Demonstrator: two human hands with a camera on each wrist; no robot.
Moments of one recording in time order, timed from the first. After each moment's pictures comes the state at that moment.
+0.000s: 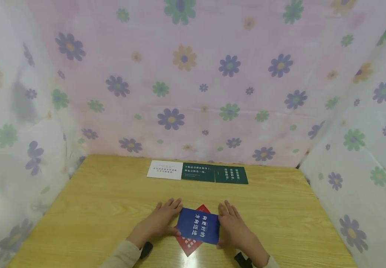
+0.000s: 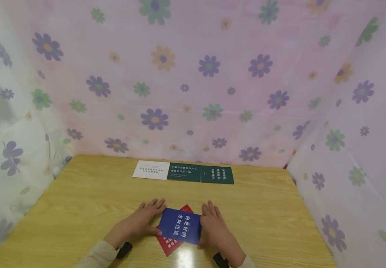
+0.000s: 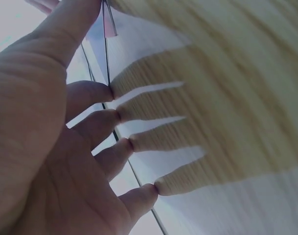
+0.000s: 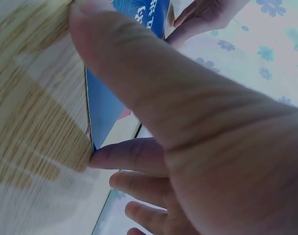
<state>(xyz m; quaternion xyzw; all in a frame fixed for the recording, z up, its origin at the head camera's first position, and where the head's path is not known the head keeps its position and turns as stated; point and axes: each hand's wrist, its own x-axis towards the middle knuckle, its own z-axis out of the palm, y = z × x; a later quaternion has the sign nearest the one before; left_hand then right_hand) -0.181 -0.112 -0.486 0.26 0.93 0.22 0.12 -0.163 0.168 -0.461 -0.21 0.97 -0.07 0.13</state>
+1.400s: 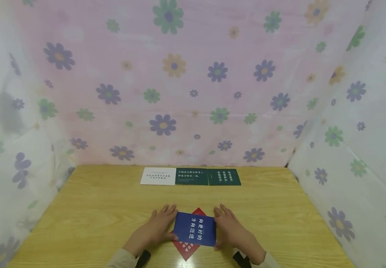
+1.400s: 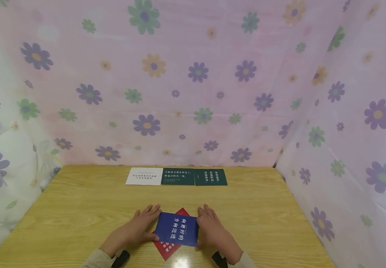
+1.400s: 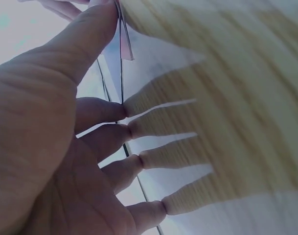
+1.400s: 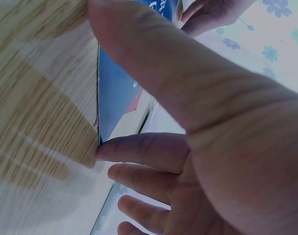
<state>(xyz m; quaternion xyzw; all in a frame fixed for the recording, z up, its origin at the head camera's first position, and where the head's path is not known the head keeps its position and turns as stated) -0.180 -0.111 -0.484 0.27 0.92 0.24 0.13 -0.167 0.167 -0.463 -0.19 0.97 -0.10 0.13</state>
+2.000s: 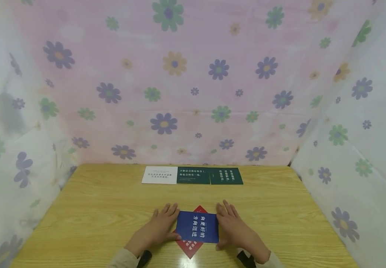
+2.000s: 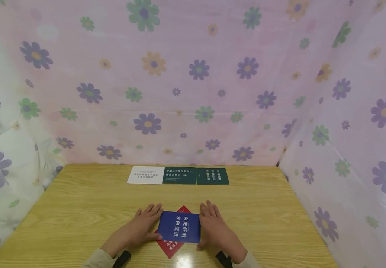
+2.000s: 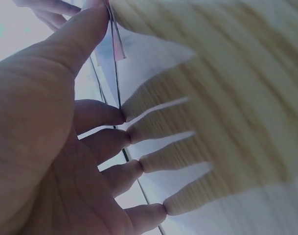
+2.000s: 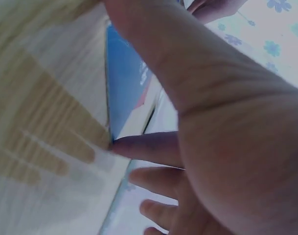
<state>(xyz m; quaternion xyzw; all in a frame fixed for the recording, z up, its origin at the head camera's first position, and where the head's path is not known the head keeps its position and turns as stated) -0.180 -0.108 -0.487 0.27 0.93 0.21 0.12 -0.165 0.182 -0.465 -0.24 0.96 -0.08 0.10</state>
